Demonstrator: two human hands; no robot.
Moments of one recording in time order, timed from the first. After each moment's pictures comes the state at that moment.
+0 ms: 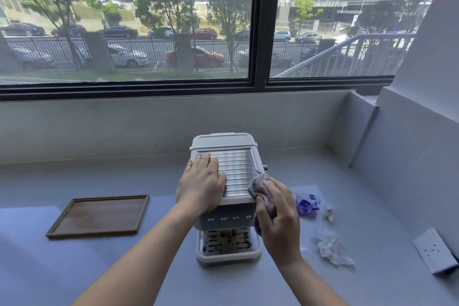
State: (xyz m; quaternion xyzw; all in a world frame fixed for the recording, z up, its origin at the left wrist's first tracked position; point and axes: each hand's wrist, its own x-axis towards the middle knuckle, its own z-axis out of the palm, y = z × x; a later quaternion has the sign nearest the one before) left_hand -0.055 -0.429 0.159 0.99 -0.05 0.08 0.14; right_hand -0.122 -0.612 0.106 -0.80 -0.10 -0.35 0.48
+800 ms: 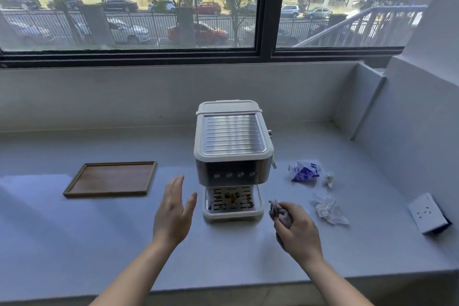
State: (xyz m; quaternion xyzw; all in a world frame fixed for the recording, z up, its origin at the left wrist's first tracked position) left_hand -0.165 -0.355 0.022 0.93 0.06 0.13 0.34; right_hand -0.185 -0.663 0.003 -0.91 0.03 -0.12 0.39
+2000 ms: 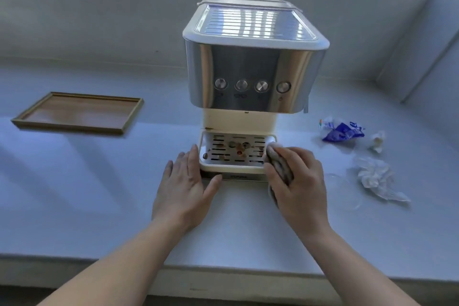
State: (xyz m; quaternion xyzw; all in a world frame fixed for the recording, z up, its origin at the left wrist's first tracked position) left_hand -0.155 -0.398 -0.110 0.98 0.03 0.09 0.19; right_hand -0.144 -0.628 -0.073 -0.88 -0.11 -0.24 0.40
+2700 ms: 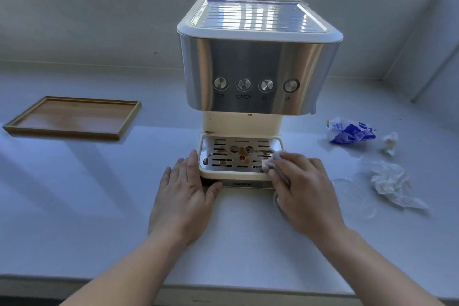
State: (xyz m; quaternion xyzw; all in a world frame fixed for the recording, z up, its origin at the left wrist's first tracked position) left_hand -0.155 -0.400 -0.113 0.97 0.05 0.12 0.20; right_hand -0.127 -0.635 -0.075 -0.94 -0.16 -0.20 0.23
